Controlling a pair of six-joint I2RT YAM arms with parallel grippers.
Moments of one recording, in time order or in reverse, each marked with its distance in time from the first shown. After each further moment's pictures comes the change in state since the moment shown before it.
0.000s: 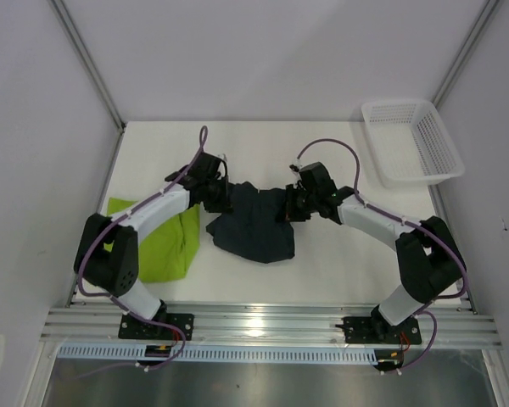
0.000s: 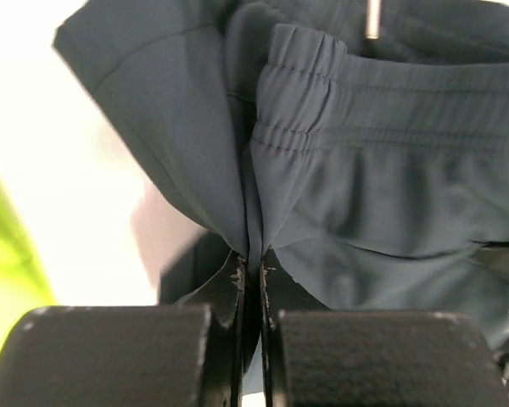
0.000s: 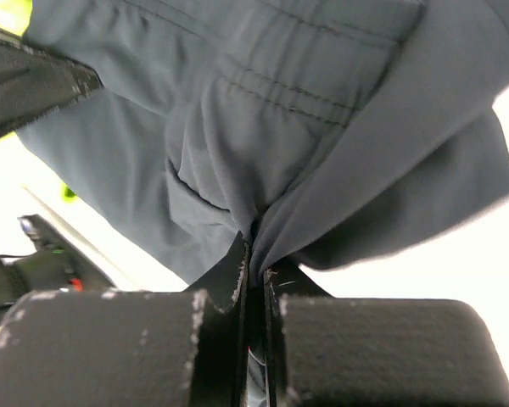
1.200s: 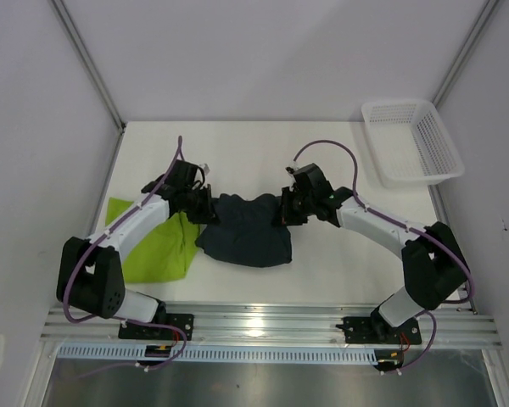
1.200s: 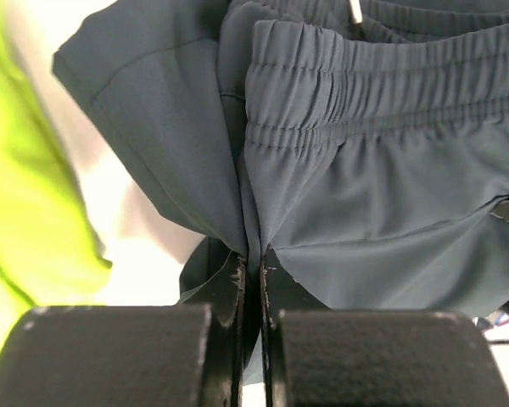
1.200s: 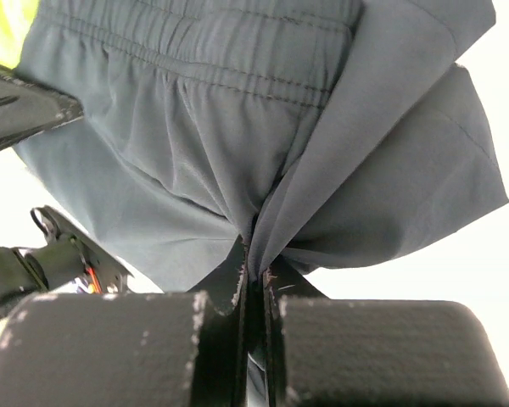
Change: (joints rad) left arm 0.121 -0.196 -0.109 -0.119 0.134 0.039; right arm 0.078 -0.029 0.068 -0.095 0.040 0.064
